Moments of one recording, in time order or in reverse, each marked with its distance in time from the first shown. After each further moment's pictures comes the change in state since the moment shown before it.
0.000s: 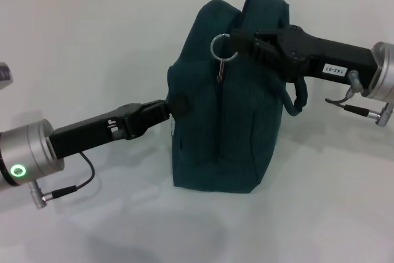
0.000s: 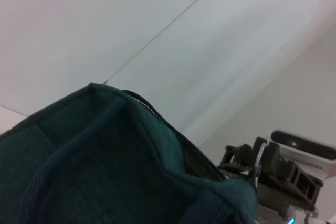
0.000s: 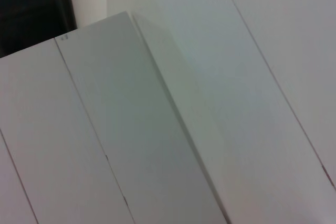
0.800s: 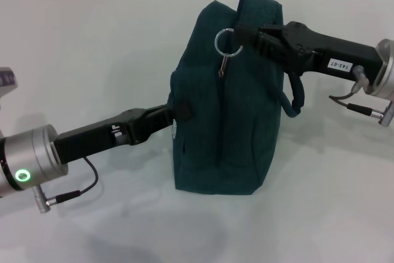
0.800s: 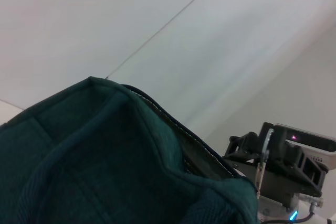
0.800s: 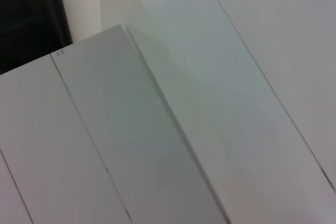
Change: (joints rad) left arm -0.002 0.000 0.004 -0.030 0.006 -0.007 0.024; right arm -0.007 -0.002 0.001 0.001 0.024 -0.010 0.045
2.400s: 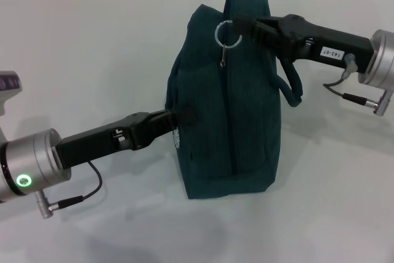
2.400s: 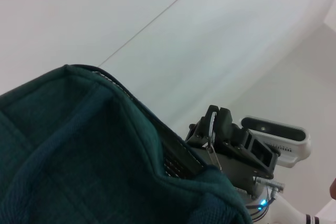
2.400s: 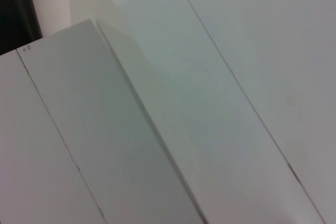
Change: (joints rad) left arm 0.001 0.000 0.028 -0.025 -0.029 0.030 0.002; right arm 0.021 -0.002 0.001 -0.001 0.001 0.091 0.032
